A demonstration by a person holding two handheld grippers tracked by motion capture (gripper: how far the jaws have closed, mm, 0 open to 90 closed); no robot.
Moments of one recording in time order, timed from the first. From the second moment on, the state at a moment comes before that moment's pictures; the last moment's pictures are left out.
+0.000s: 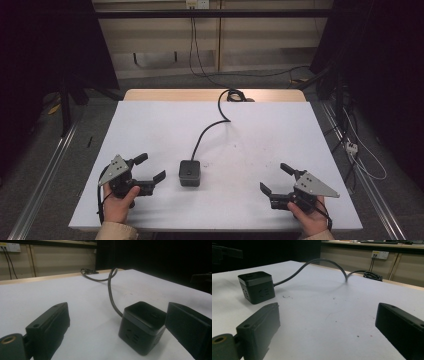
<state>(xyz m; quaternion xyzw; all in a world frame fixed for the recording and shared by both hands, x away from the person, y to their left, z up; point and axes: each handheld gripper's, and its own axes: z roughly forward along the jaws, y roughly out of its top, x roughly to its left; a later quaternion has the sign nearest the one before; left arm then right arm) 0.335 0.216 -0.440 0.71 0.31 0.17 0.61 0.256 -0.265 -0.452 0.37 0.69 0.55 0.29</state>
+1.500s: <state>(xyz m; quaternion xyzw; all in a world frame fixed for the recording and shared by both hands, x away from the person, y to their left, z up) 0.343 0.189 -0.439 0.73 0.29 0.15 0.60 0.256 -0.264 -0.452 0.37 0.69 0.55 0.29</state>
